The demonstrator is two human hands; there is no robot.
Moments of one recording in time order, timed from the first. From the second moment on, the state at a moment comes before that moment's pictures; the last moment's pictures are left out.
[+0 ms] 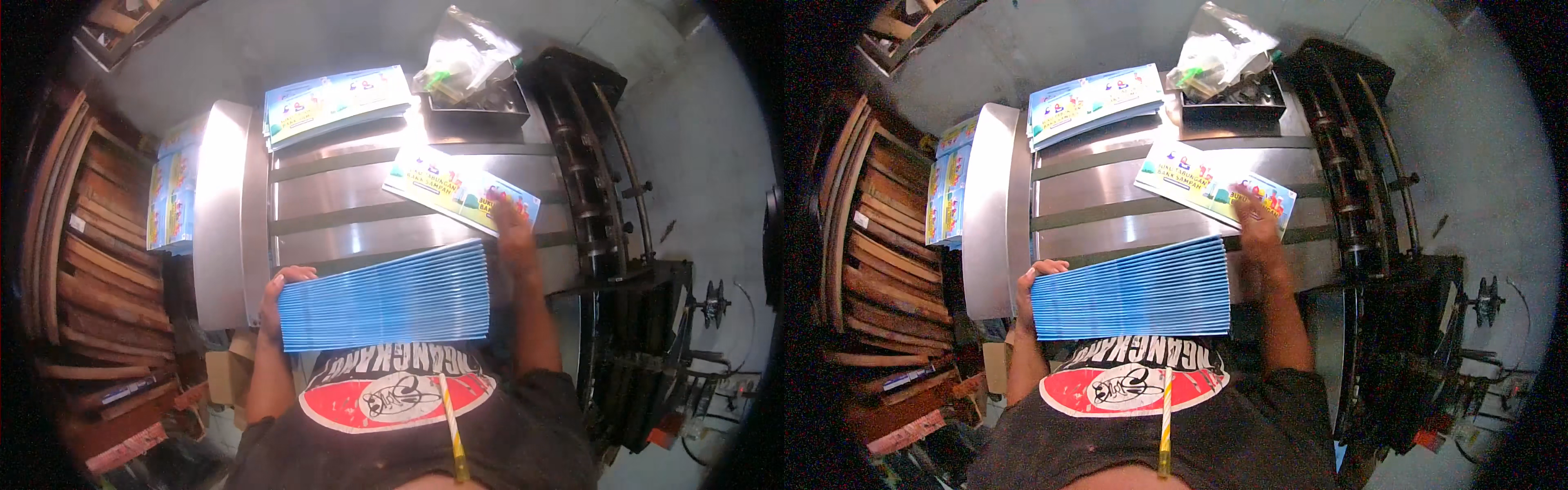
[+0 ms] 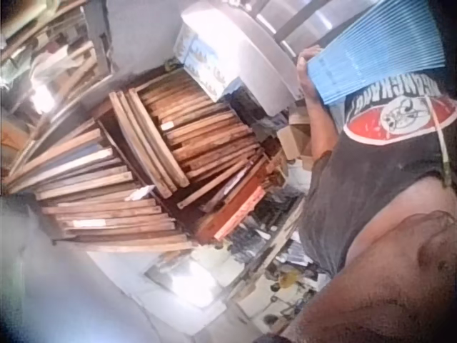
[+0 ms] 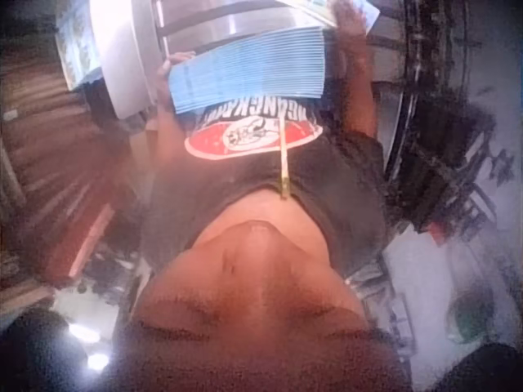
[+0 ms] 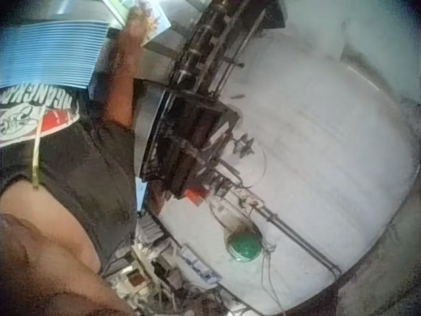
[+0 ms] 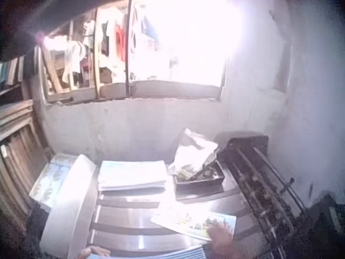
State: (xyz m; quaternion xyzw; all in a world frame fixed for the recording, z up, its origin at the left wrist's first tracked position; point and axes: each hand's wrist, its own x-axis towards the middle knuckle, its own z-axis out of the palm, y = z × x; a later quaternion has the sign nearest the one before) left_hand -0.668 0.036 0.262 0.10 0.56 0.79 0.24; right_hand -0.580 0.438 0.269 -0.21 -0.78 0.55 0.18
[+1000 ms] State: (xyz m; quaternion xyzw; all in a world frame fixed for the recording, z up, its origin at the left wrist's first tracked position) left_hand -0.634 0.018 0.264 0.11 0.78 0.58 0.18; right_hand -0.514 0.426 0.304 0.04 -0.79 0.62 0.06
